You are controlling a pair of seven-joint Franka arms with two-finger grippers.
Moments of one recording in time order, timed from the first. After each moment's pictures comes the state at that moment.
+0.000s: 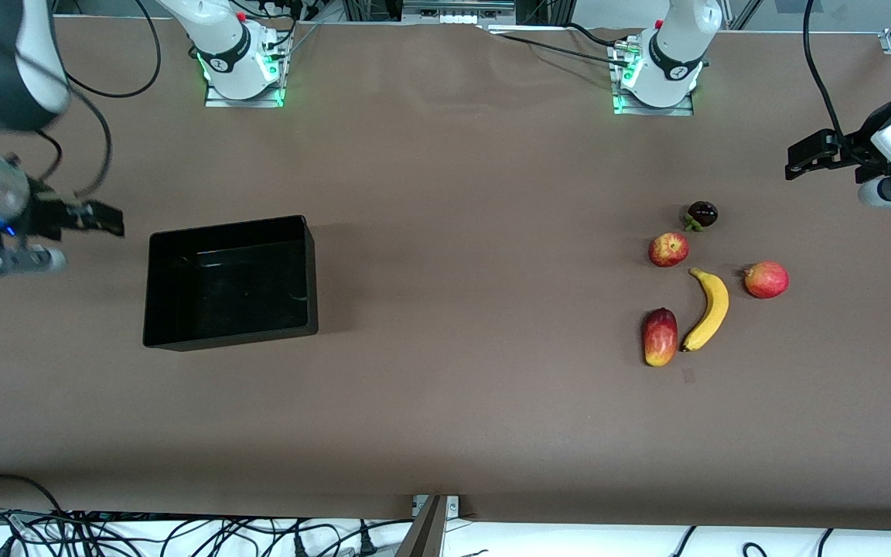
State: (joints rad) left arm -0.01 0.04 -0.02 -1.52 0.02 1.40 0.03; right arm 0.04 0.23 -0.05 -1.65 -0.06 1.75 -0.09
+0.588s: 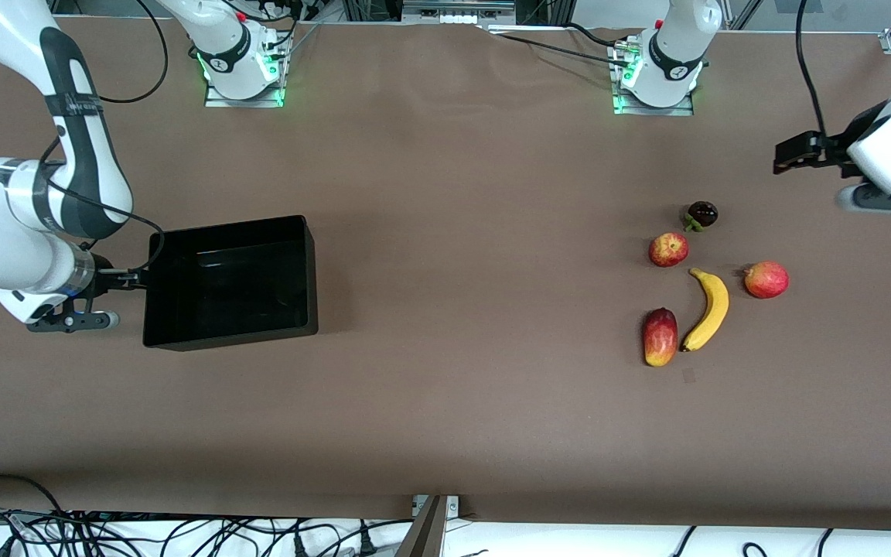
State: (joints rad) left arm -0.01 0.11 -0.02 -1.53 0.02 1.28 0.03; right arm 0.00 0.41 -0.09 -1.84 -0.06 2.12 -0.12
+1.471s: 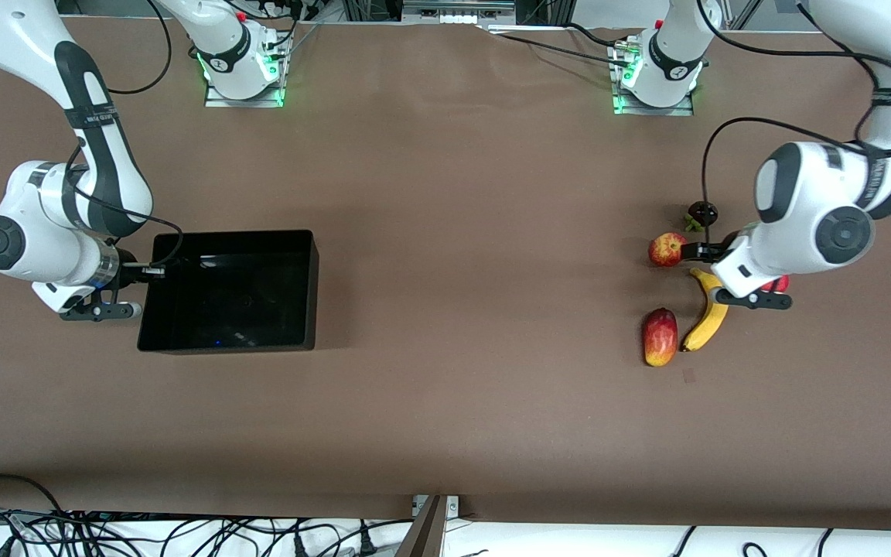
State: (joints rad) left arm -0.01 0.29 -0.03 -2.04 0.02 2.07 0.02; right arm -0.01 0.41 -0.07 -1.90 0.00 2.16 -0.14
